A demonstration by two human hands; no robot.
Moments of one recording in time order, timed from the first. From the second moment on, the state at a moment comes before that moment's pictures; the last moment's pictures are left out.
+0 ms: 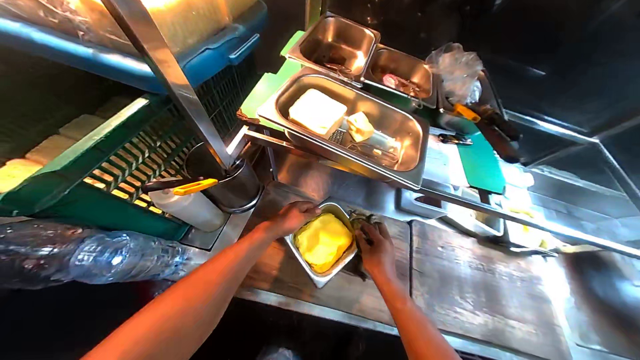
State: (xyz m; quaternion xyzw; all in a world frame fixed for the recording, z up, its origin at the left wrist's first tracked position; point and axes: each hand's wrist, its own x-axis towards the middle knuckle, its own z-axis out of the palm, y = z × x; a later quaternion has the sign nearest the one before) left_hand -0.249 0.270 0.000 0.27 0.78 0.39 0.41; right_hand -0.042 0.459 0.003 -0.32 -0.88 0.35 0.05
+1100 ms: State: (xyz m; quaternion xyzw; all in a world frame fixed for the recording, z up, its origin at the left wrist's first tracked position) left_hand -0.120 0.216 0.040 0.09 0.83 0.52 0.17; right_hand 0.184 0.369 0.058 -0.26 -0.25 0.92 0.13
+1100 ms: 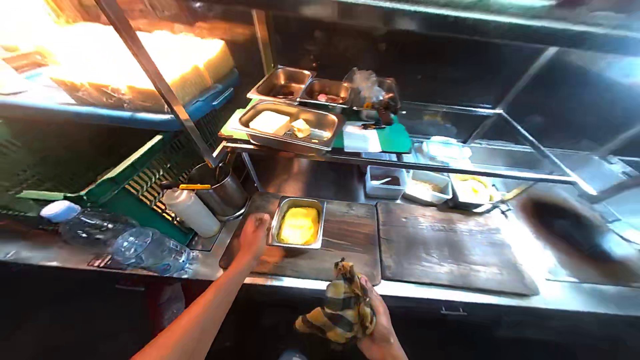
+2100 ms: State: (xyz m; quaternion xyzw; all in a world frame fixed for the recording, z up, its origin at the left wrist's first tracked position) left_hand 0.124 0.150 0.101 0.00 0.45 0.68 0.58; right_hand 0.241 0.350 -0.001 -0.35 -0.73 0.52 0.27
